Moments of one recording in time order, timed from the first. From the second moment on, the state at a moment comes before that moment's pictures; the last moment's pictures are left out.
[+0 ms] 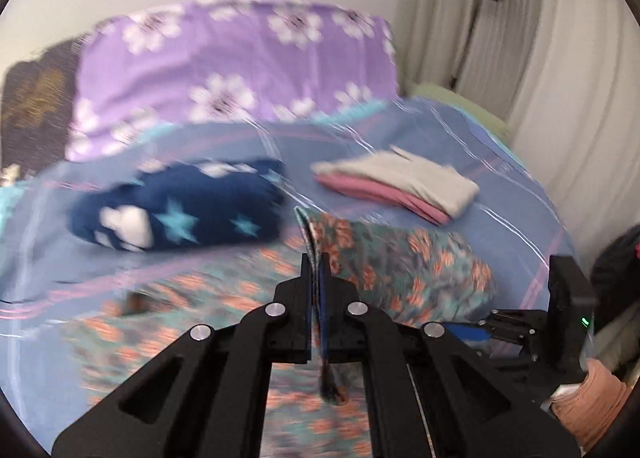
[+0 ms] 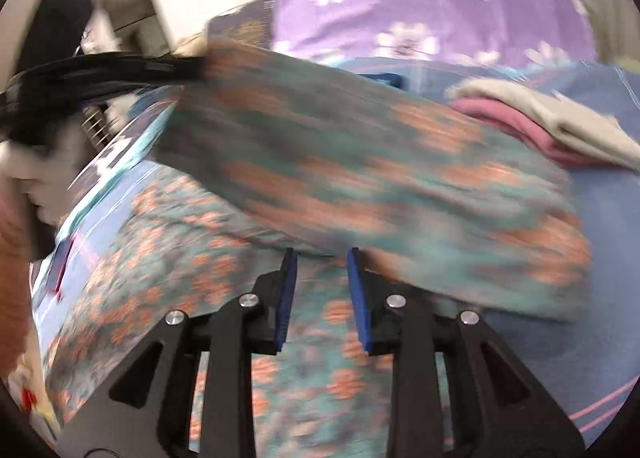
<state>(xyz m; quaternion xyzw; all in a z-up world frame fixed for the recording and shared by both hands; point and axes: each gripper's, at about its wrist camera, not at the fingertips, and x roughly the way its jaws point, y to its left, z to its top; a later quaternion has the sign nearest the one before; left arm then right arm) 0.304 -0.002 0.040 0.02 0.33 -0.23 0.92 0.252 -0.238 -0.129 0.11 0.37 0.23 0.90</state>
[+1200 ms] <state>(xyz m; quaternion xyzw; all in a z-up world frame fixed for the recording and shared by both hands) 0.285 0.138 -0.043 0.02 0.38 -0.08 0.92 0.251 -0.216 -0.094 0.08 0.38 0.27 0.88</state>
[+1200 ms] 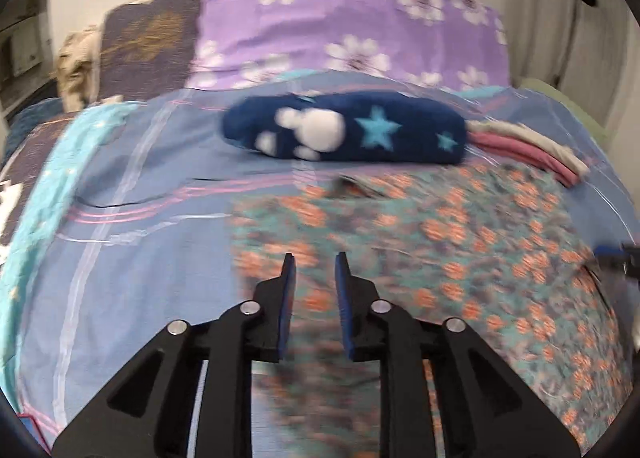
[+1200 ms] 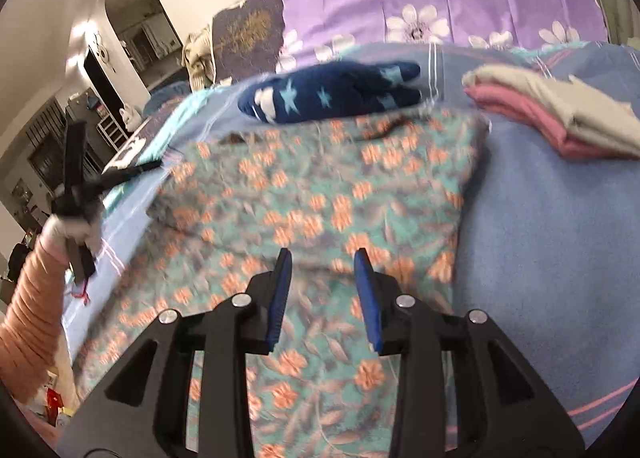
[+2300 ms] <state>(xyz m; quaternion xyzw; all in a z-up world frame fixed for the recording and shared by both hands) 0.428 0.073 -0.085 -0.09 0.50 -0.14 0.85 0.445 -0.172 -0.125 0.18 0.49 0.25 0.82</state>
